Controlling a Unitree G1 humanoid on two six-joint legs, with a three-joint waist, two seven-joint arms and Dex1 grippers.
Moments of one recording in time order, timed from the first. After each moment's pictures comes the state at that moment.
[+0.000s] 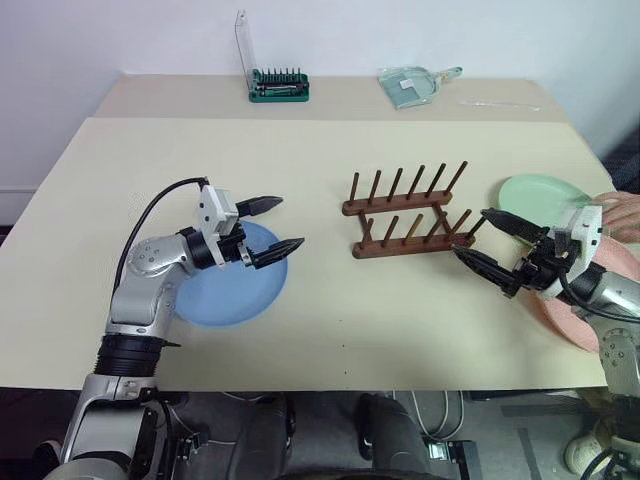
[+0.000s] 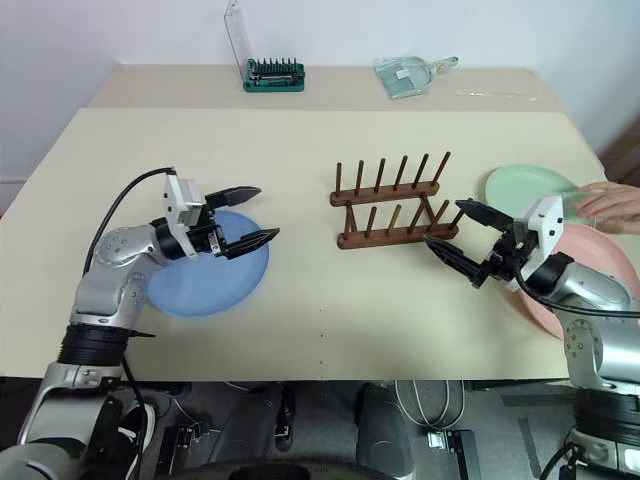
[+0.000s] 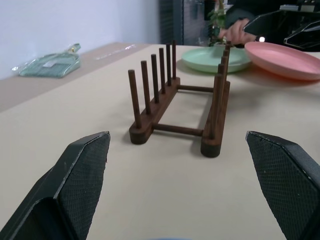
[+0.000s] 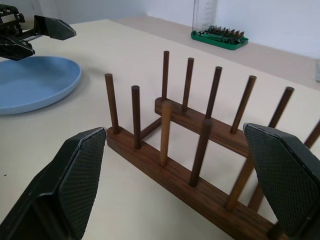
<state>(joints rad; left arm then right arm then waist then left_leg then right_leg) -0.46 0.49 0.02 0.12 -0.41 0.10 -1.05 -0.10 -0.70 -0.35 -0.13 0.58 0.24 0.98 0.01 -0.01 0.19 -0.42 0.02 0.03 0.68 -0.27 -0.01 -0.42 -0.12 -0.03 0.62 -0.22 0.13</state>
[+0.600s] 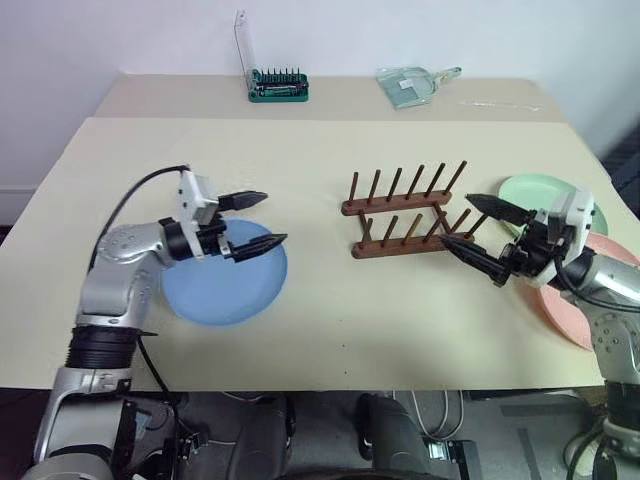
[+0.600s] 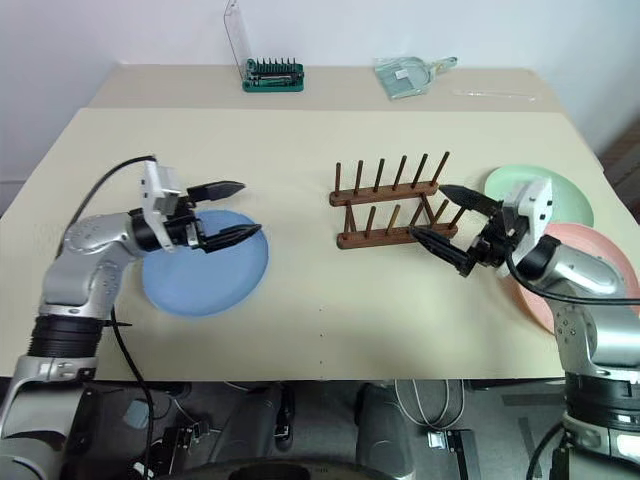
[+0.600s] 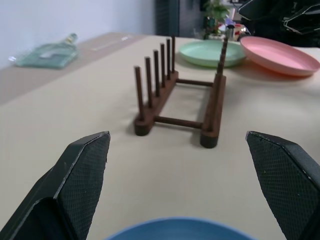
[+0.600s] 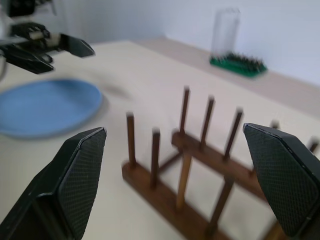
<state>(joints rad) -0.49 0.61 0.08 0.09 -0.49 0.24 -1.12 -0.22 -0.72 -0.32 -0.16 0.65 0.30 1.01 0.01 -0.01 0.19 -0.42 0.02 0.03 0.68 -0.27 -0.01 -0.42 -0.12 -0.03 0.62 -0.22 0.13</state>
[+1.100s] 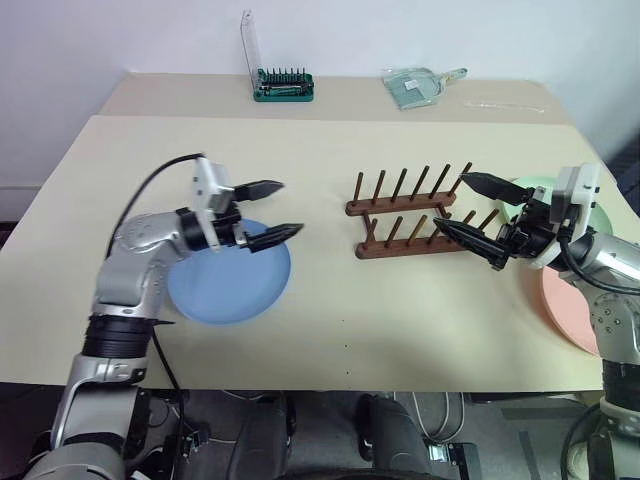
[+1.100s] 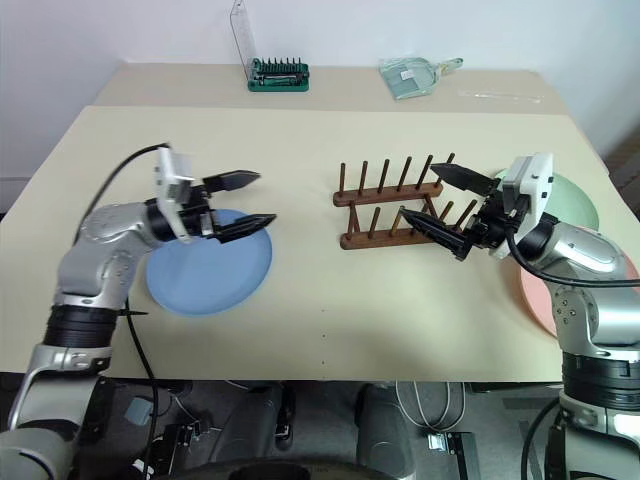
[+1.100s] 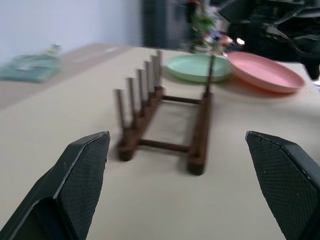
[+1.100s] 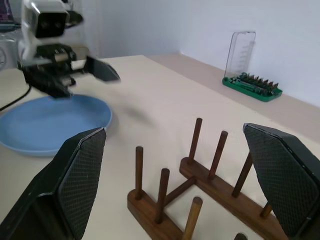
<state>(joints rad) -0.61 0.48 -0.09 0.08 -0.42 0.32 -1.08 -0.27 -0.70 -0.30 -0.17 0.64 0.31 1.00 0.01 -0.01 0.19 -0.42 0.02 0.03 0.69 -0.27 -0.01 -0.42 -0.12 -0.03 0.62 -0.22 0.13</state>
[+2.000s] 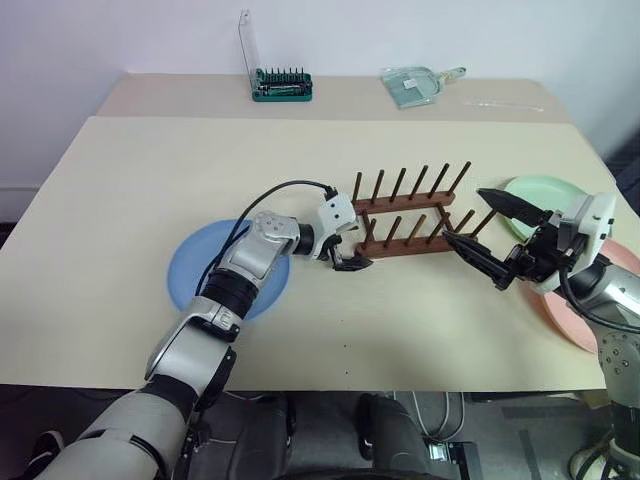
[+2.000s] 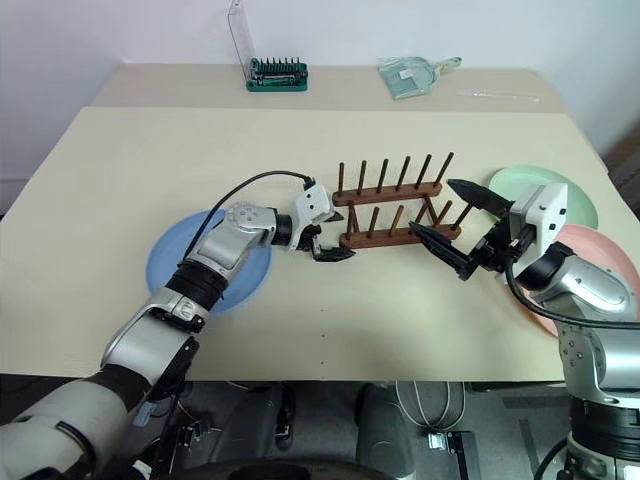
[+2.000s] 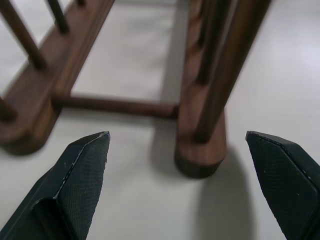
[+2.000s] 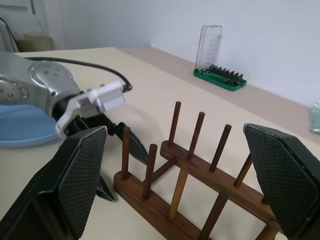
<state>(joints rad) -0.89 0.18 -0.34 0.64 -0.01 0.23 -0.95 -0.08 -0.69 -0.37 -0.34 0.64 0.28 0.85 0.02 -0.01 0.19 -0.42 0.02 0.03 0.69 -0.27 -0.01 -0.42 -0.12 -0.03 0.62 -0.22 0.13</state>
